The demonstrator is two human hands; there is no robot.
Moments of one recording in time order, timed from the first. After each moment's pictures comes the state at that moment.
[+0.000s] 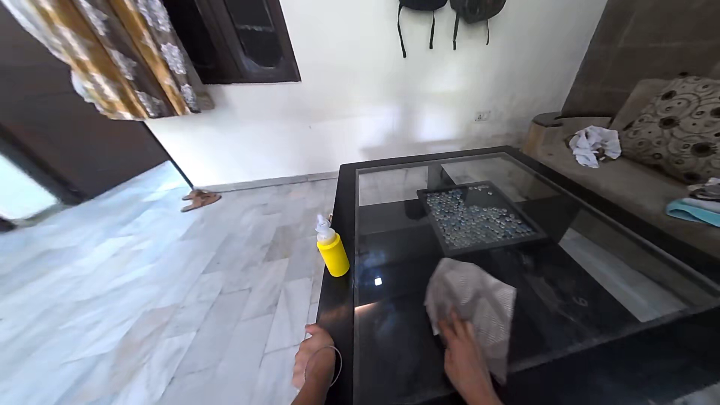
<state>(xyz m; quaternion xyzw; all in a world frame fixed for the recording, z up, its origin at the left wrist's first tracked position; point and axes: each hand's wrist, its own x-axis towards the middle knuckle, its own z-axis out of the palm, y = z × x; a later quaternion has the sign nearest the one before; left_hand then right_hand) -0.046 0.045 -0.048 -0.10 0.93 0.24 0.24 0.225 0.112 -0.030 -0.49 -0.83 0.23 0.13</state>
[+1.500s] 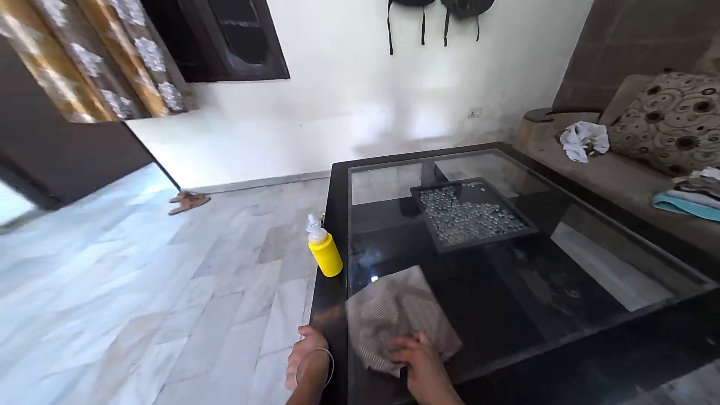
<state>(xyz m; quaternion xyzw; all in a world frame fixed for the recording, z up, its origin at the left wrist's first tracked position) -0.046 0.044 -0.047 -0.09 0.94 0.24 0.24 0.191 0.085 -0.031 -0.31 -0.85 0.39 0.15</state>
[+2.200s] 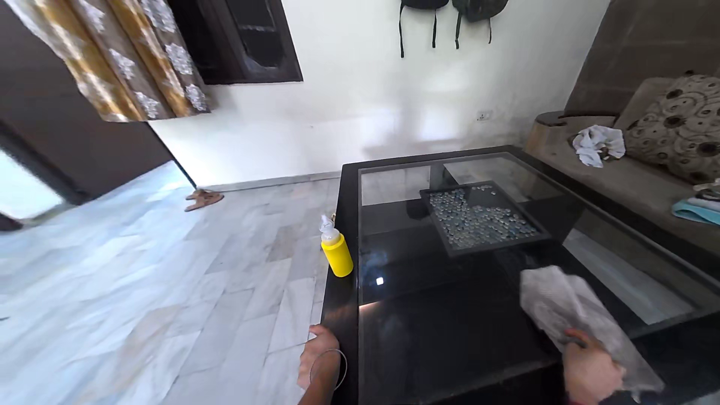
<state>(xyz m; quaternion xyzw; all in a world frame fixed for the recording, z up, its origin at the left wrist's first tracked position) -0.044 0.044 -0.044 -0.10 0.93 0.25 0.24 0.363 0.183 -0.054 -0.78 -0.49 0.13 0.37</state>
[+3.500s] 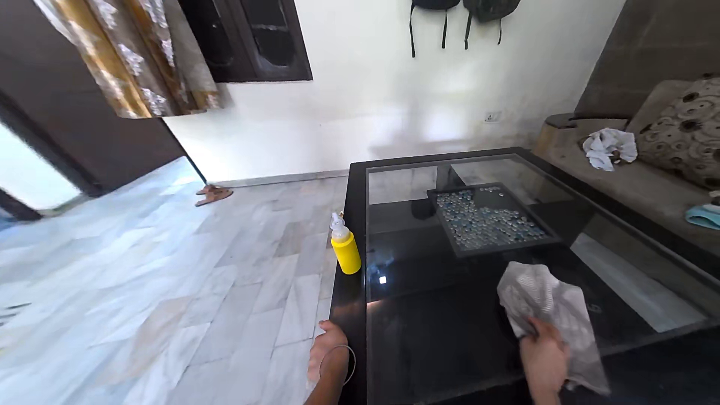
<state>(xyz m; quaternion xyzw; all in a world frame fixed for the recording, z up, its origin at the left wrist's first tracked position) -0.044 0.045 -0.043 -0.11 0.93 0.26 0.26 0.293 0.158 -0.048 -0.71 -0.60 0.17 0.34</state>
